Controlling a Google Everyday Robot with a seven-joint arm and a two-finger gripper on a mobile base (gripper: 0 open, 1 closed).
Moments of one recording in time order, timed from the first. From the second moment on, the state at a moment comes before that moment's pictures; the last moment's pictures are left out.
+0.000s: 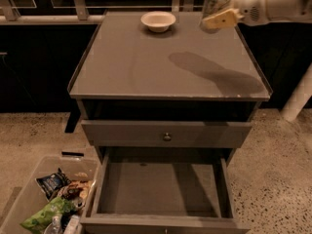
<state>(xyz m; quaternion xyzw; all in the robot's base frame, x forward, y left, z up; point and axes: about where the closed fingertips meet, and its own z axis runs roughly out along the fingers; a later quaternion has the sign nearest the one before) 0.741 -0.195 0.991 -0.41 0.72 0.15 0.53</state>
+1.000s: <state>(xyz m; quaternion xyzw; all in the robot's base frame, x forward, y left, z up) 0.603 -0.210 0.998 -0.37 0.75 0.13 0.53</state>
